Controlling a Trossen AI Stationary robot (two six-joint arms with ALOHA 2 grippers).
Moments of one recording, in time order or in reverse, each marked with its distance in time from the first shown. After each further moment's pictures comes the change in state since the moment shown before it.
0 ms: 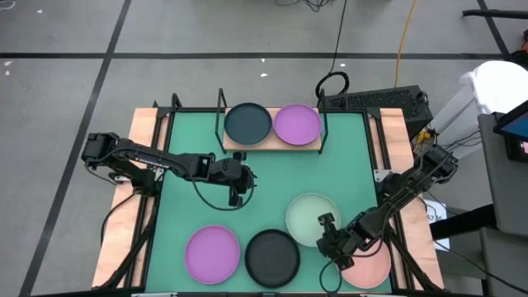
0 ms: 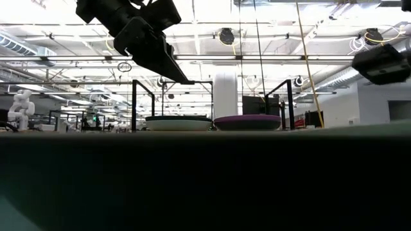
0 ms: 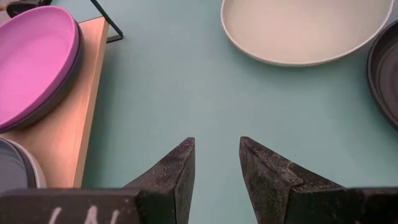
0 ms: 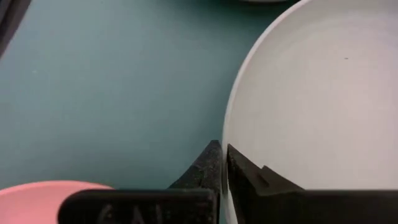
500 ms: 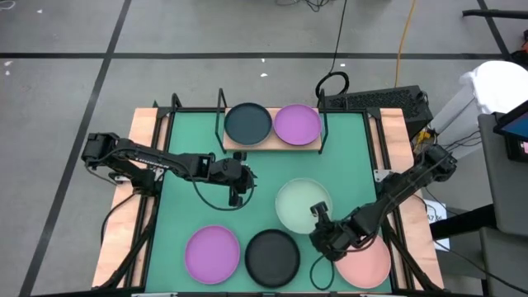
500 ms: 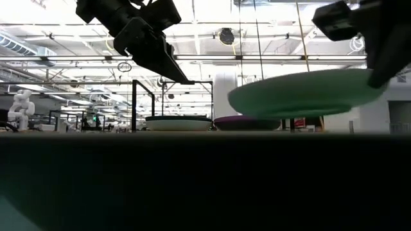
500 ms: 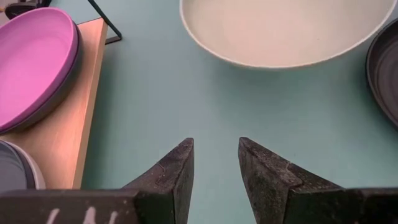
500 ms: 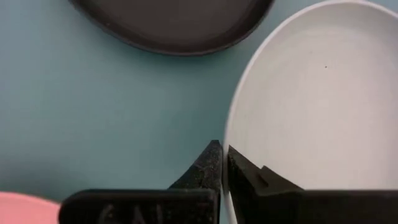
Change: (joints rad) left arm 0.000 0.000 0.000 0.000 0.000 0.008; right arm -0.085 0.000 0.203 -0.266 0.170 -0.219
